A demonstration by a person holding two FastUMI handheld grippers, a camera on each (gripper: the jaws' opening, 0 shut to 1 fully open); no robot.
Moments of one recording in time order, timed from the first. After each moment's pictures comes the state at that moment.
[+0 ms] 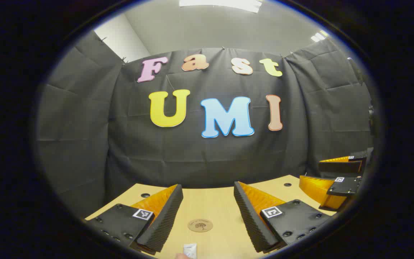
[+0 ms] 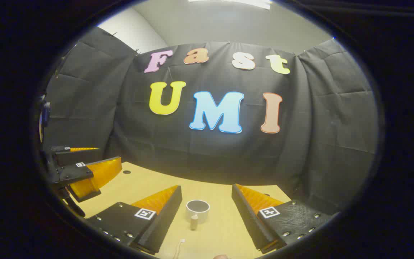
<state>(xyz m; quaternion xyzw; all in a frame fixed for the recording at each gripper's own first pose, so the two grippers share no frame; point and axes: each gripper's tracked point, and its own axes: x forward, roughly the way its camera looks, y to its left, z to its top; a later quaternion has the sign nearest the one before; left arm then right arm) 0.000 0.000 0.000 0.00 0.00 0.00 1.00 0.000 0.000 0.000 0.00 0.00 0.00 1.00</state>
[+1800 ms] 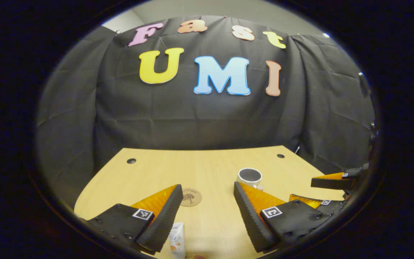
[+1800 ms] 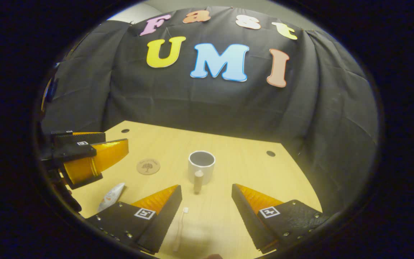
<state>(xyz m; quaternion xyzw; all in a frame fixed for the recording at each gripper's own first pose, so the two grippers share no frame) 0.023 -0.016 -0.123 -0.03 0.21 -0.02 0.98 -0.003 0.023 -0.123 0.01 0.22 0.01 0.98</state>
